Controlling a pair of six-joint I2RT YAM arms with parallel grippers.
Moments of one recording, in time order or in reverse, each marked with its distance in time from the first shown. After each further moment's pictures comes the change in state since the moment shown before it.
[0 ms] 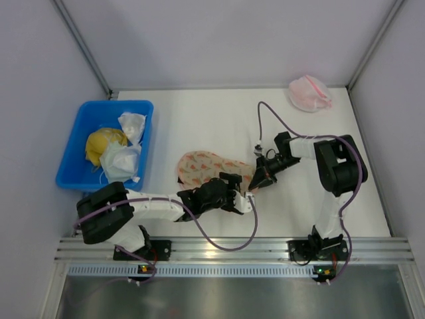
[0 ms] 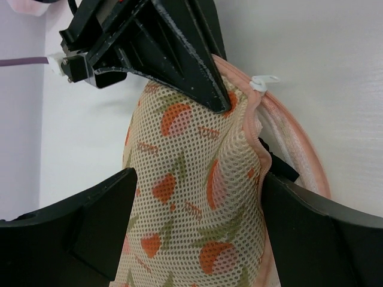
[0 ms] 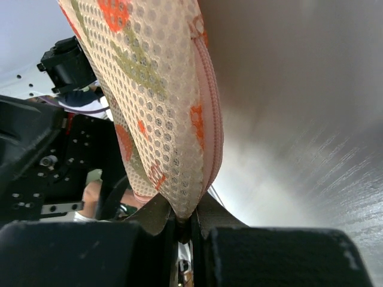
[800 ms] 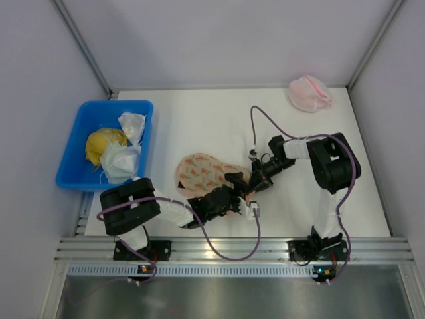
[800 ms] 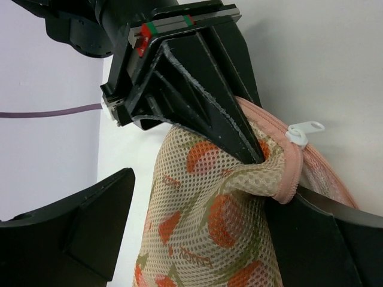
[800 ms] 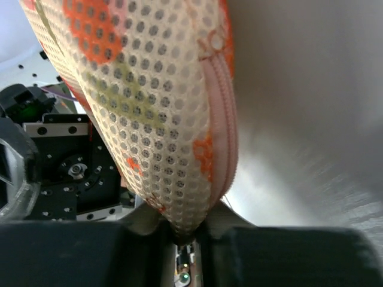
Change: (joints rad) left arm -0.077 0.204 -0.068 0.422 -0.148 0.198; right arm 0.052 0.056 0.004 -0.008 -0.053 -0.014
